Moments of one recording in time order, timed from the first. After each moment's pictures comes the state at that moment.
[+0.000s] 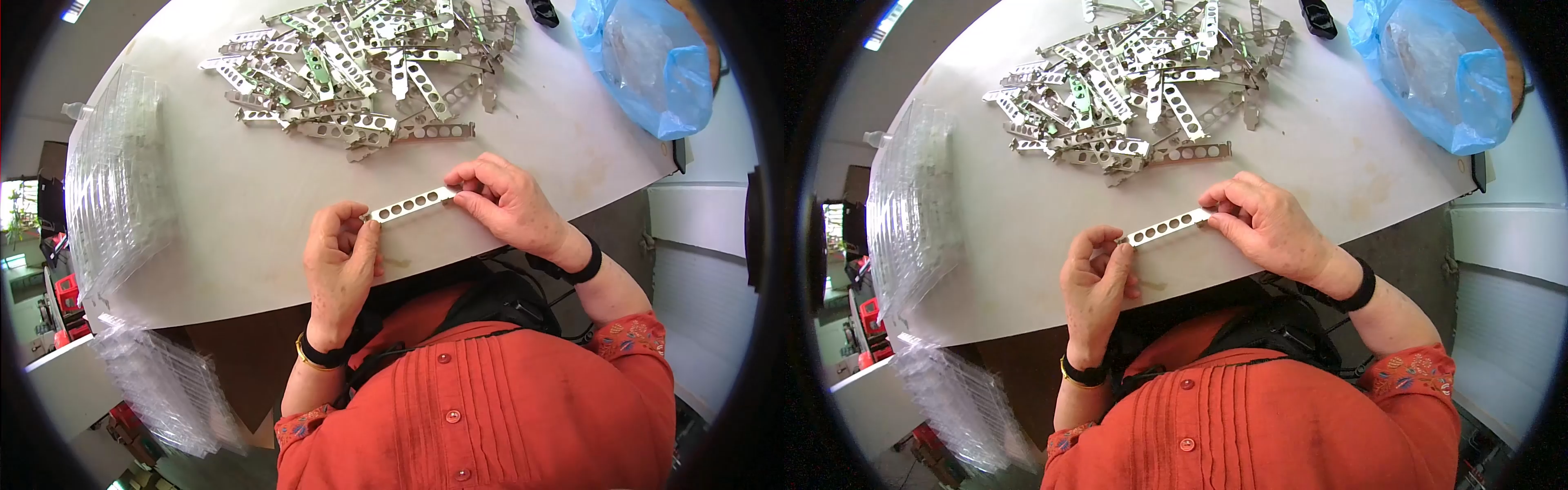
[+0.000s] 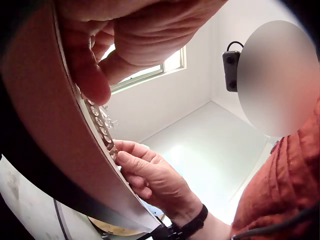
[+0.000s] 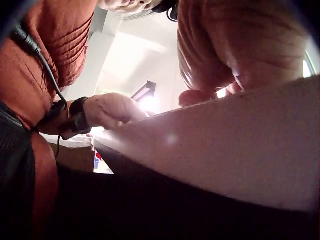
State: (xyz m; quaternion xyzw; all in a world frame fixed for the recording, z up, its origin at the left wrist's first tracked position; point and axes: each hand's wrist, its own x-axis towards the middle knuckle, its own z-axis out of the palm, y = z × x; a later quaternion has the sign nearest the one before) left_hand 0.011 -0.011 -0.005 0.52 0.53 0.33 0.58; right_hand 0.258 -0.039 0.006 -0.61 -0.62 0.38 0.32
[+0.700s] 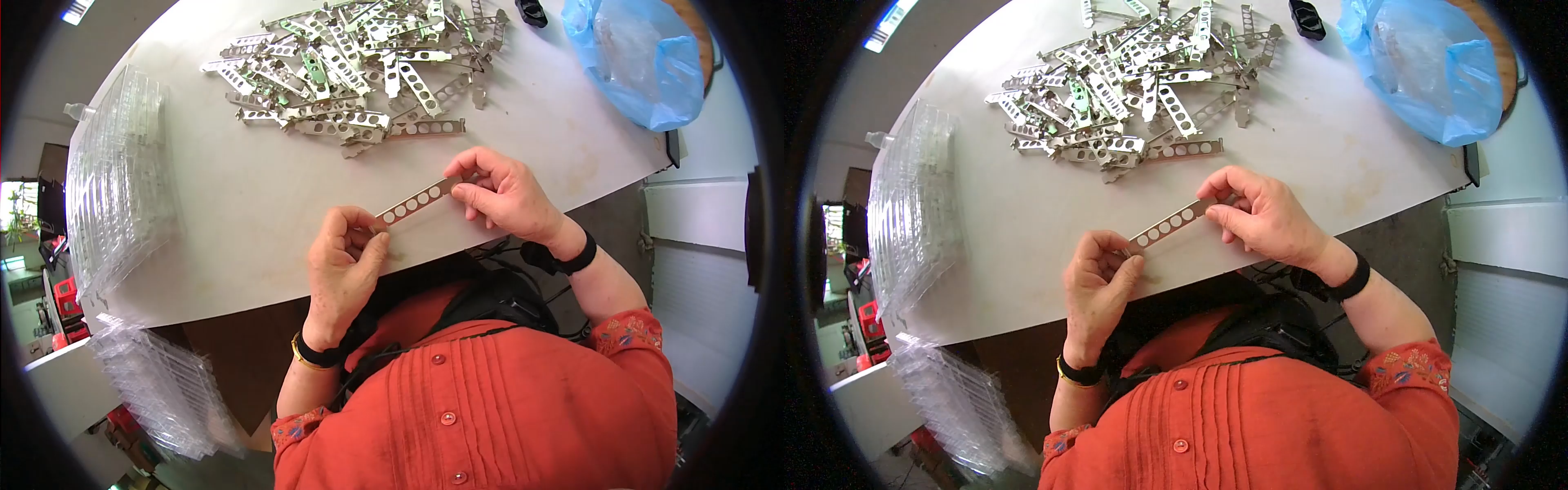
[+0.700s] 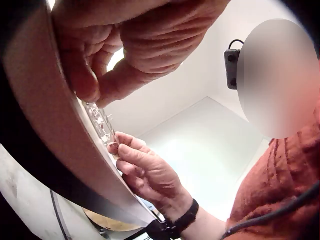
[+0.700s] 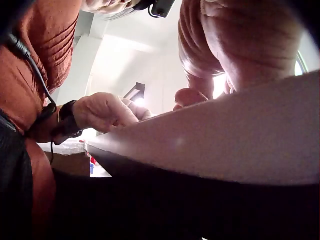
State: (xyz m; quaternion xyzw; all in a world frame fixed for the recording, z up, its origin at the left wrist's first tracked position) left_hand 0.004 -0.020 -0.014 0.59 0.46 0.32 0.59; right_hand 0.262 -0.044 0.012 -0.60 -0.44 0.58 0.35
